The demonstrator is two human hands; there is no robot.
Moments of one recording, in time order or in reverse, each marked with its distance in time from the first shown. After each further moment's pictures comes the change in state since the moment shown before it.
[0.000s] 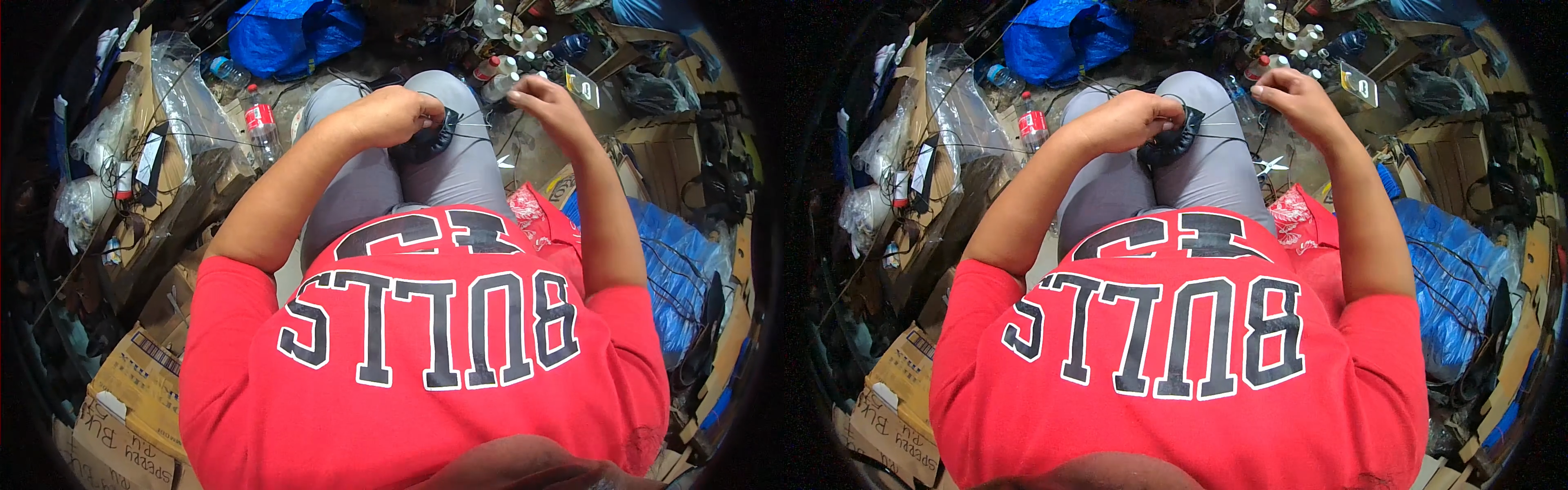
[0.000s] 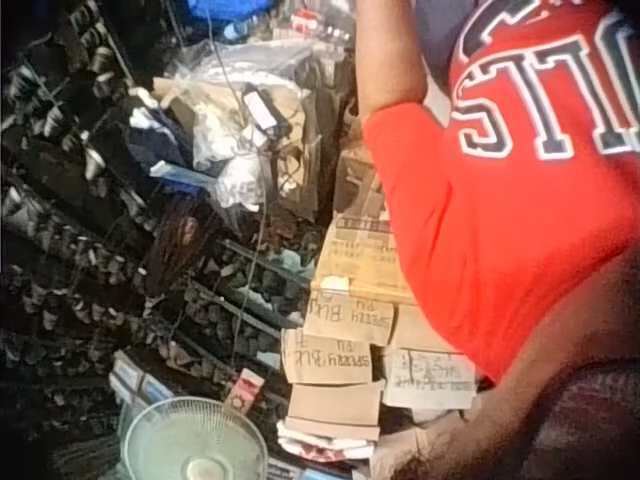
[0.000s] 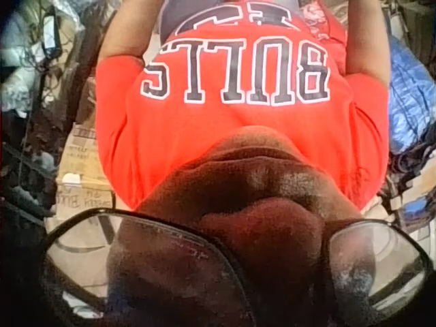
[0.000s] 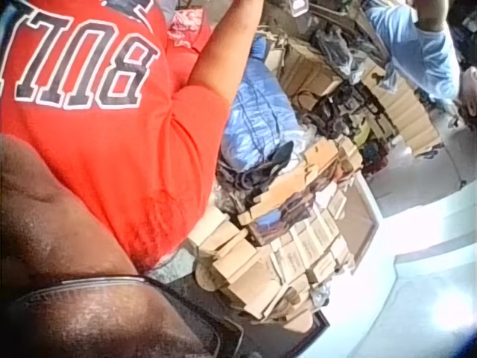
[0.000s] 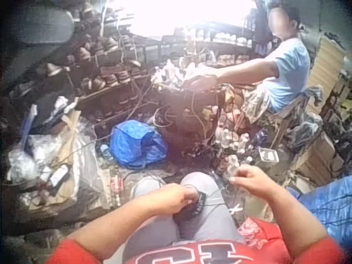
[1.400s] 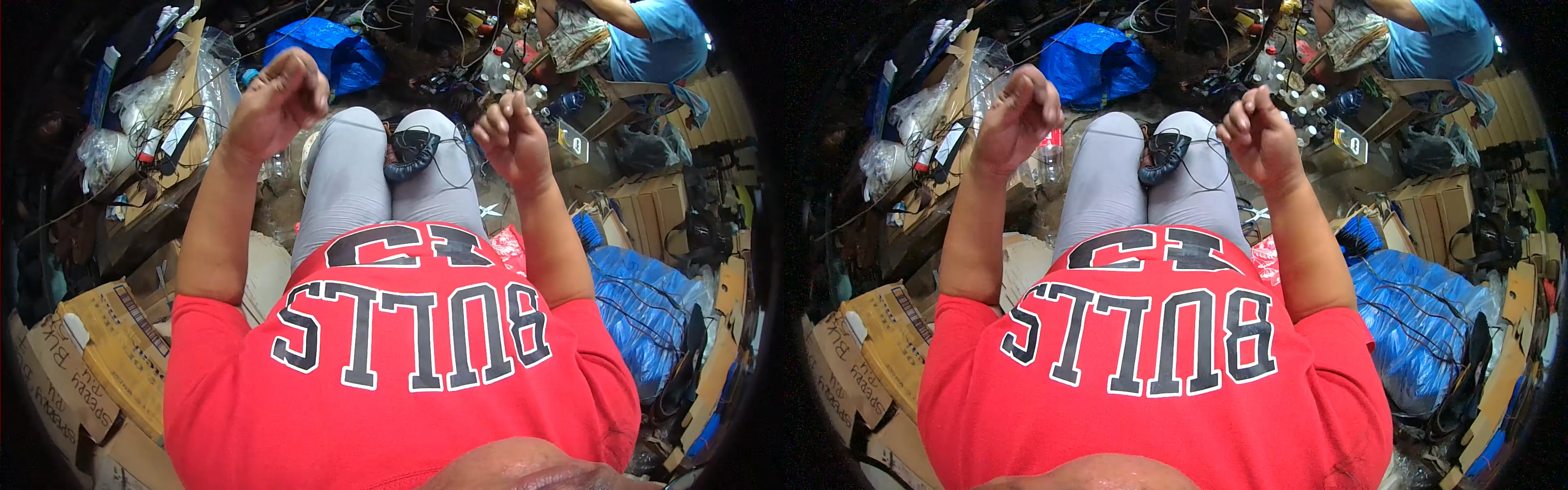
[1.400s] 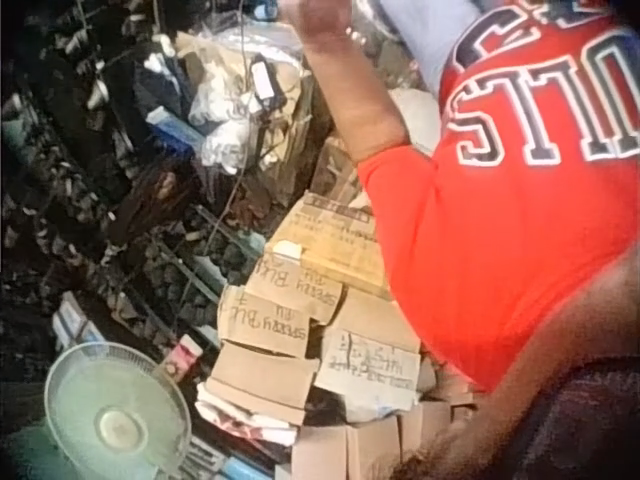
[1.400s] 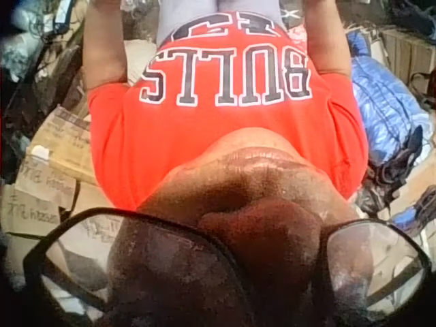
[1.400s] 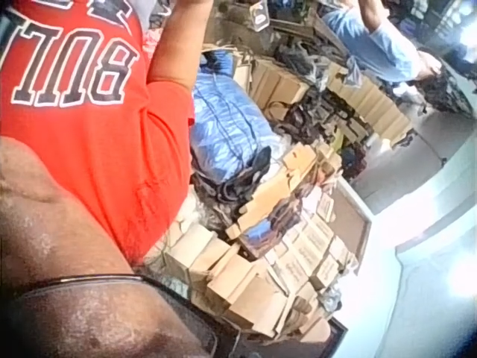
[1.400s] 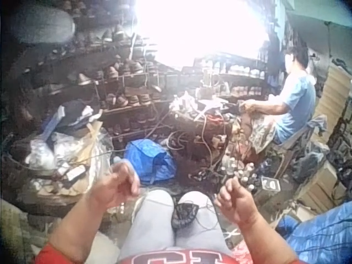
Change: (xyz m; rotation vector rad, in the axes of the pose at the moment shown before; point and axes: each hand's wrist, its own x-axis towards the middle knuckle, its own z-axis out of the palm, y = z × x) left_hand -0.112 0.033 -0.084 -1.224 0.403 0.420; right_hand 0.001 -0.022 0.037 1.430 -0.467 -0.331
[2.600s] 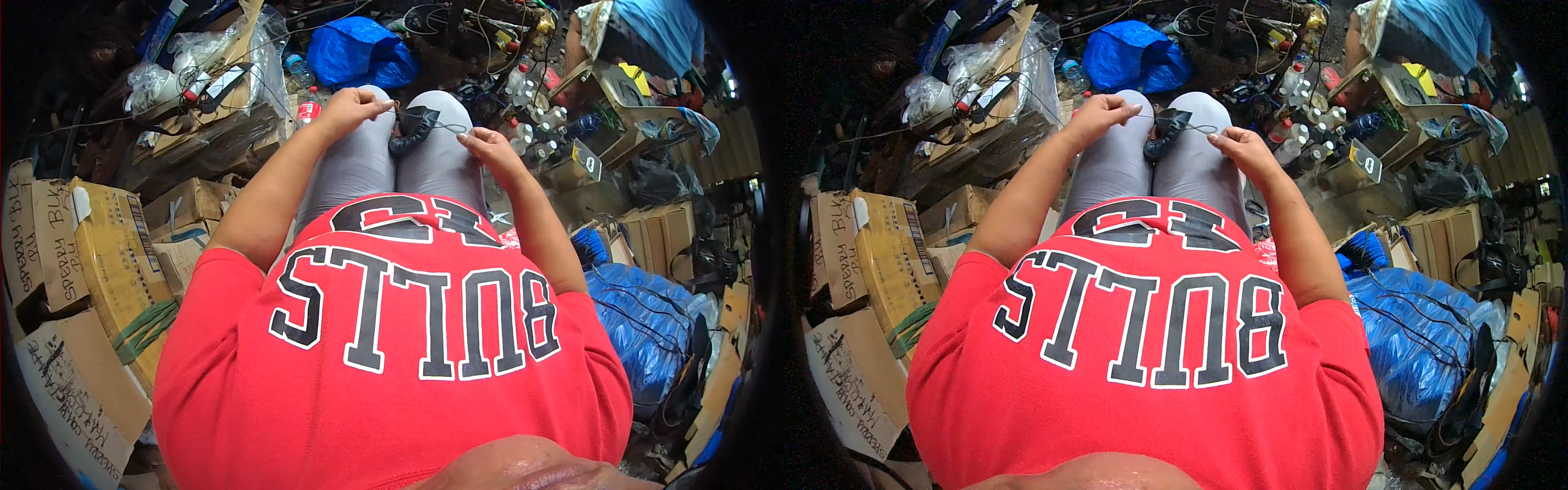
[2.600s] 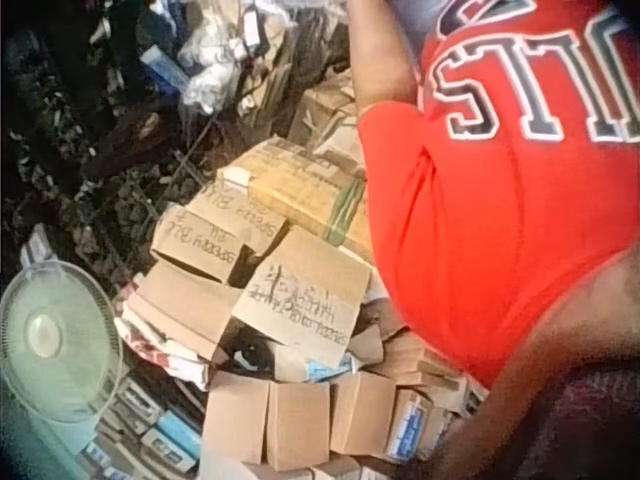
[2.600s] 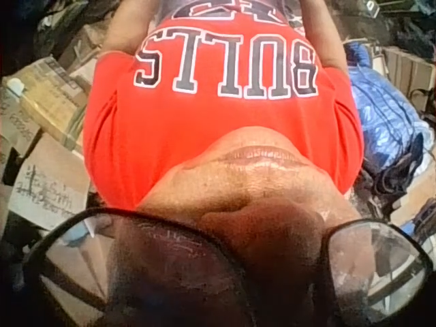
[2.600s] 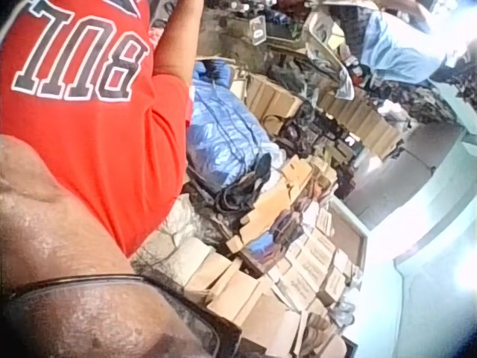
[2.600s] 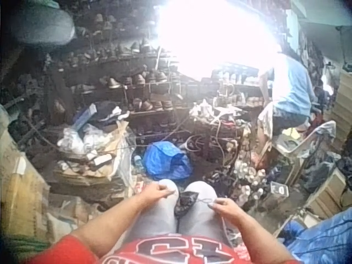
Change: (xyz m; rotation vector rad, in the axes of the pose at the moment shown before) left_hand -0.045 -0.093 -0.014 1.161 0.402 -0.385; right_hand -0.036 0.044 -0.025 -1.161 0.212 0.341
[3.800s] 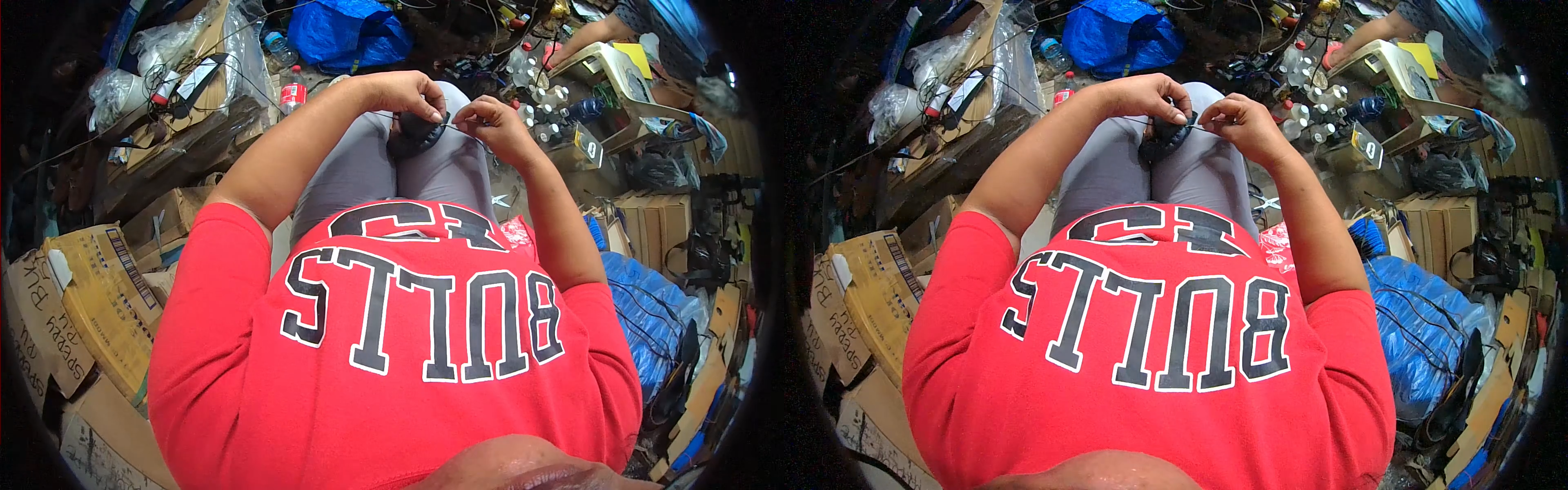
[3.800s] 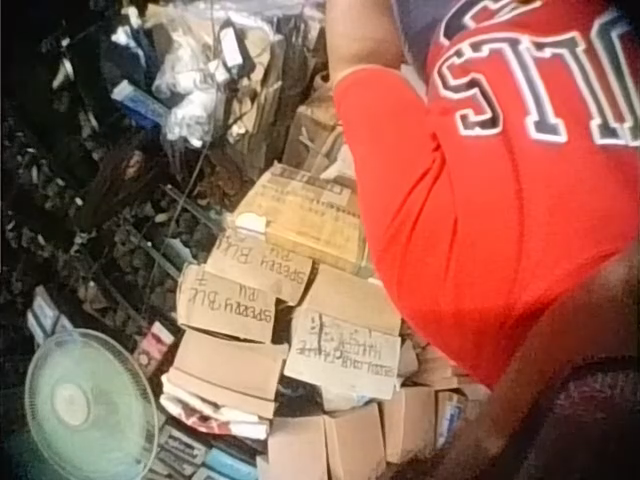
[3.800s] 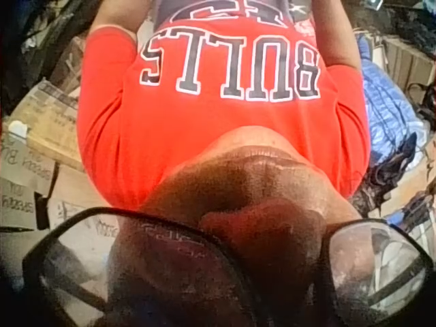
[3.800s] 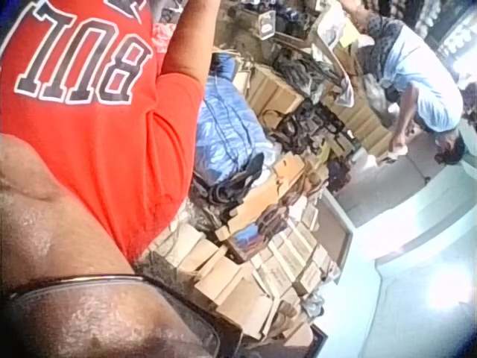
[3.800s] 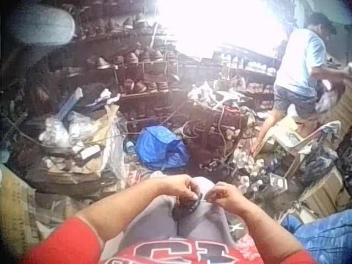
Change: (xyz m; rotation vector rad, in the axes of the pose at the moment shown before) left_hand 0.076 0.026 0.026 -0.171 -0.769 0.025; right_hand 0.032 -0.035 0.005 -0.357 0.004 -0.220
